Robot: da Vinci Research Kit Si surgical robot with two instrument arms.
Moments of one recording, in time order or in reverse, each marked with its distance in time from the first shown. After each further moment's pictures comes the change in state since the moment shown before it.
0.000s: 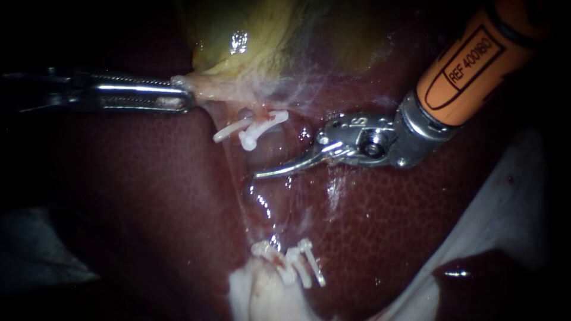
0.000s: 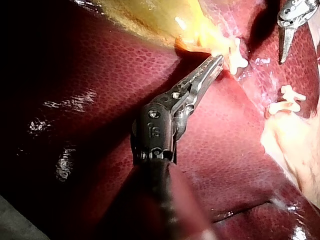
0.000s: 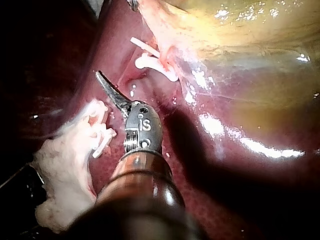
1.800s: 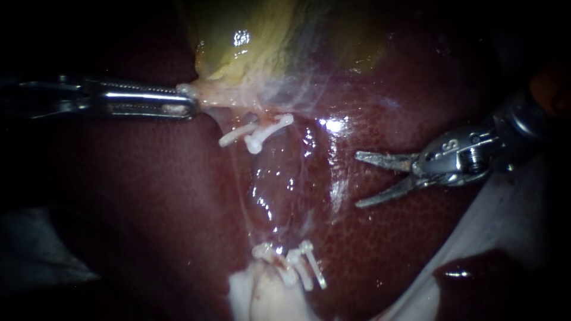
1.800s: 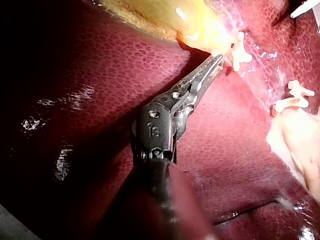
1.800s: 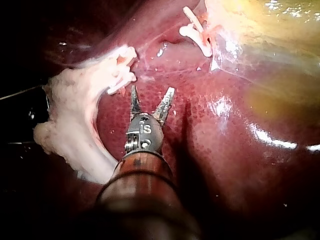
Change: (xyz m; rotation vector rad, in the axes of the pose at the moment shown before) right arm -0.004 -0.009 -0.009 -0.716 -0.334 -0.224; left arm -0.003 -0.002 0.003 0.010 -0.010 0.027
